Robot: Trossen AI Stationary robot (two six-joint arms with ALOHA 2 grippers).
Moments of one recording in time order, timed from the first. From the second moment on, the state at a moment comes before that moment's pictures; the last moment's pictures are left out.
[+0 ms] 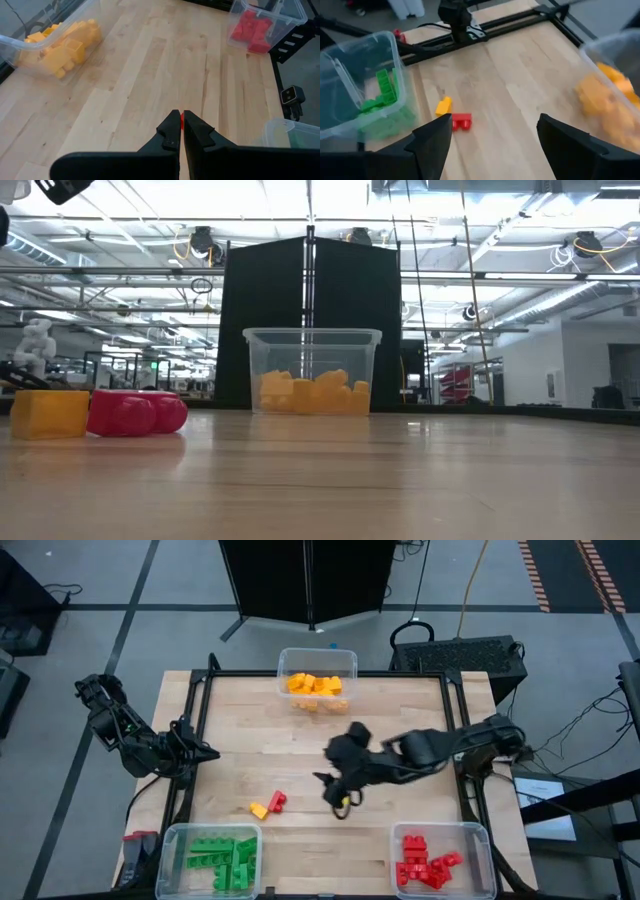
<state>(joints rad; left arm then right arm) -0.79 0.67 1.01 -1.19 -0.66 -0.82 0.34 1.78 1.99 -0.98 0.49 0.59</state>
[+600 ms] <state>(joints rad) -0.79 0.67 1.01 -1.19 -0.66 -0.83 0.19 2.10 1.99 -0.70 0.17 -0.05</state>
